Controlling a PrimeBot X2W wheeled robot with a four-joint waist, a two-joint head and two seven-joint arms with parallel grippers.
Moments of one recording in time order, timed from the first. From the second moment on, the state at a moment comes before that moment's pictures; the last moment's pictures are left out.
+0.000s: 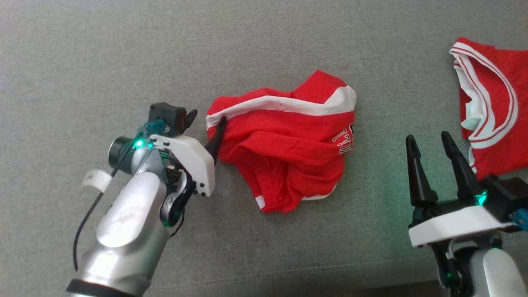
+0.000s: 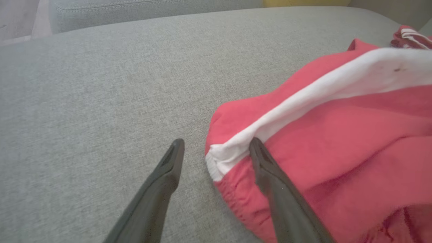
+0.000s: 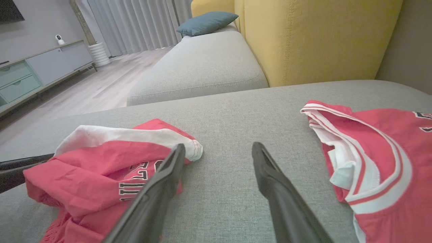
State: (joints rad) left arm -0.53 0.13 -0.48 0.51 -0.34 -0.03 0.10; right arm 0.00 -0.05 0.03 -0.11 0.19 0.13 0.03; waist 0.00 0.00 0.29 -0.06
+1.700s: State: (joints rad) left arm -0.68 0.07 -0.57 0.60 -0.34 -0.04 -0.08; right arm -0.50 -0.36 0.45 0.35 0.53 0.13 0.23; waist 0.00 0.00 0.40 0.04
